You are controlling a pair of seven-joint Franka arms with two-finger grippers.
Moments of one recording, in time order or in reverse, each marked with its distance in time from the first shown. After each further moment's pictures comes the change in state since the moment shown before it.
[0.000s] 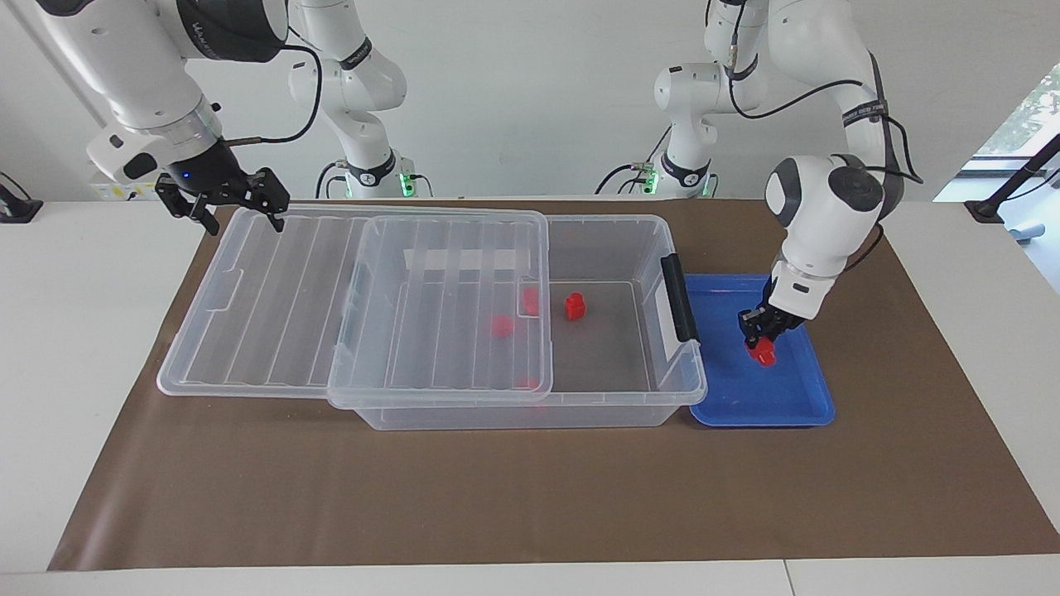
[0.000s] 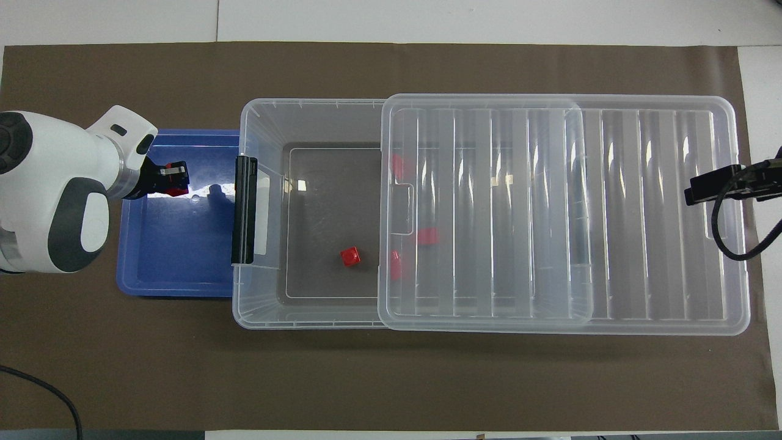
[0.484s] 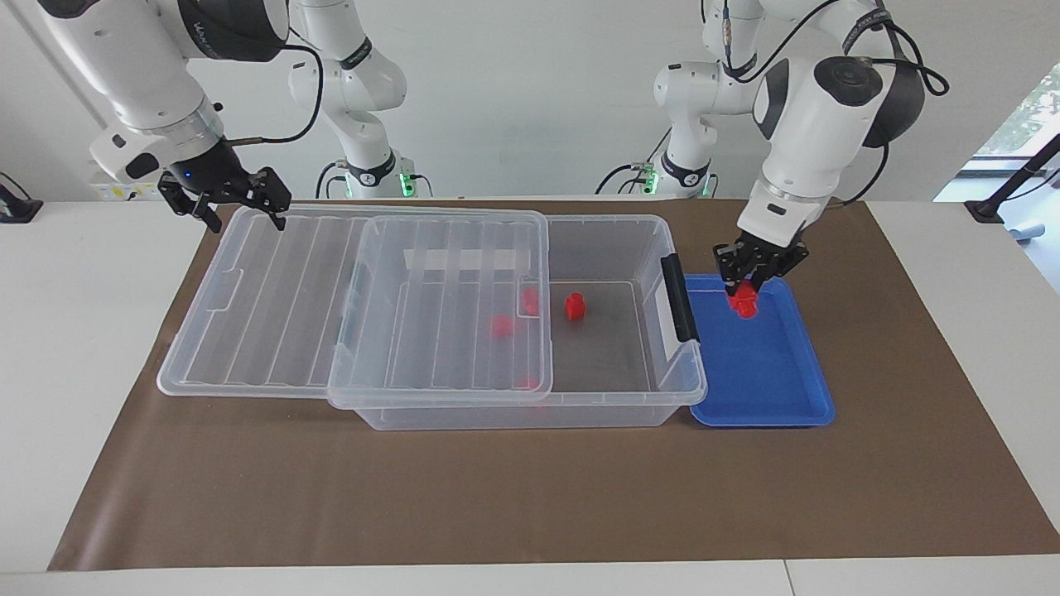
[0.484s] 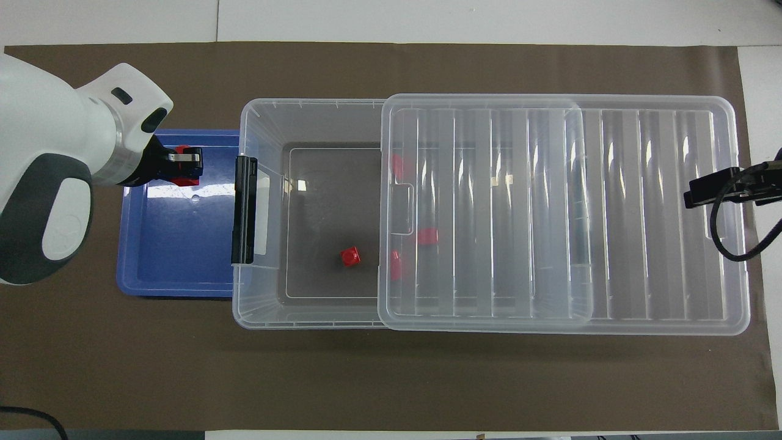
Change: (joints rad) left arm -0.138 -0.052 -0.043 0.232 0.012 -0.295 -0.014; right arm 0.000 0.000 -0.004 -0.009 0.000 -0.001 0.002
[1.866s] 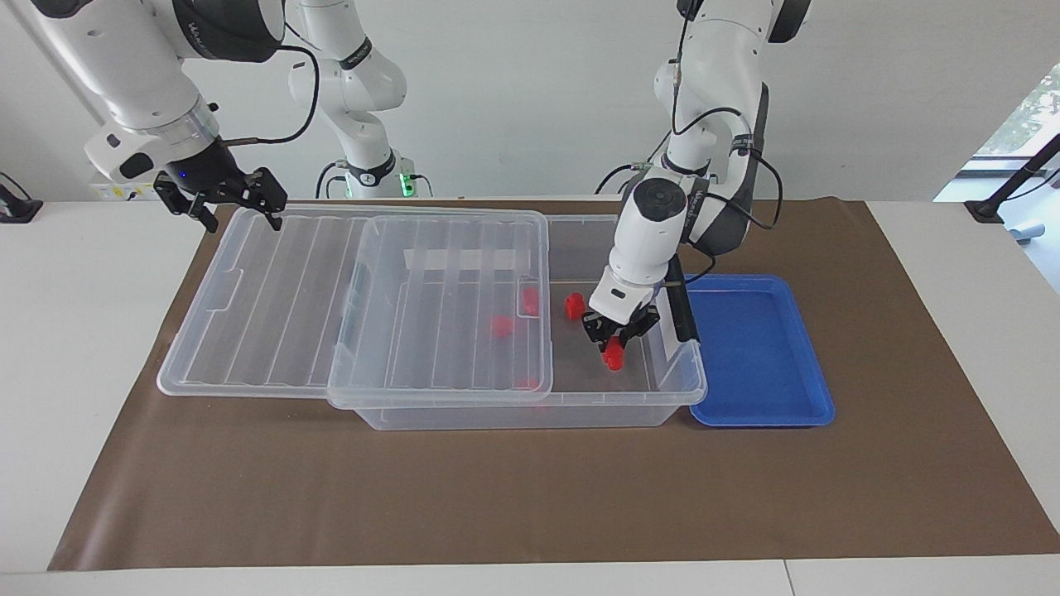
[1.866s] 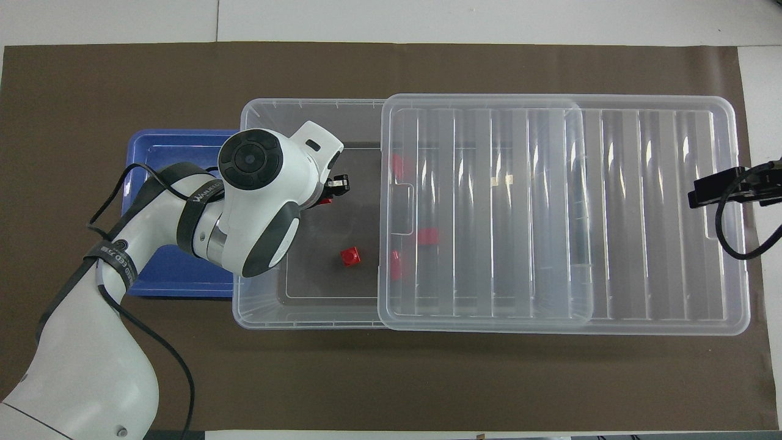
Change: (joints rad) left arm -0.211 0.298 -0.011 -0.111 0.000 0.420 -0.334; right arm -0.009 0.000 -0.001 0.000 0.000 0.000 0.000
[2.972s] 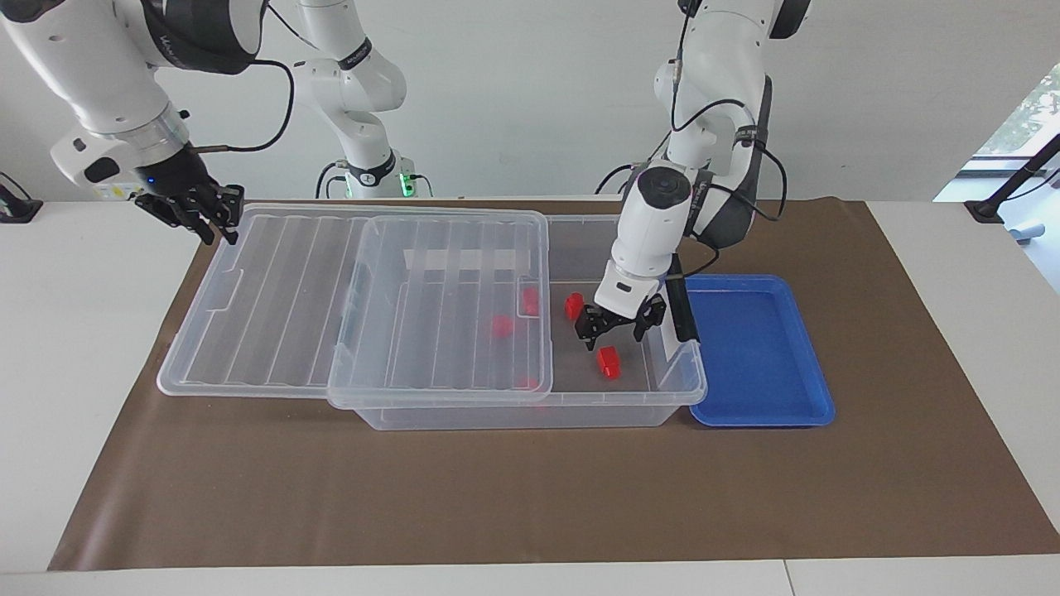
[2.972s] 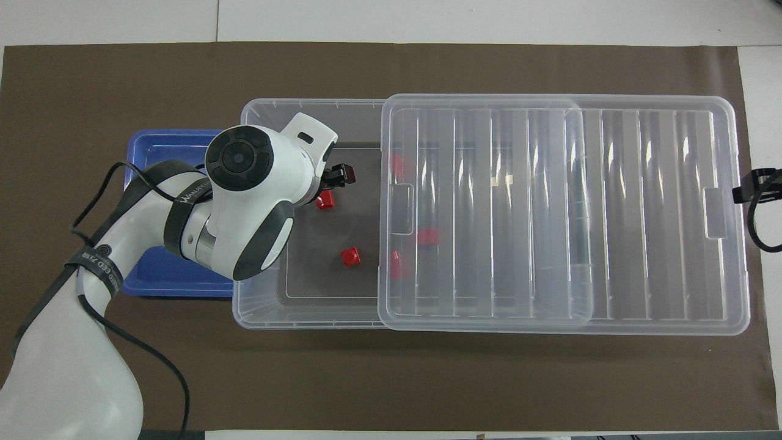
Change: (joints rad) left arm 0.000 -0.094 0.002 0.017 0.000 -0.066 -0.072; right arm -0.091 -0.002 -0.009 -0.044 -0.030 0.098 -0.120
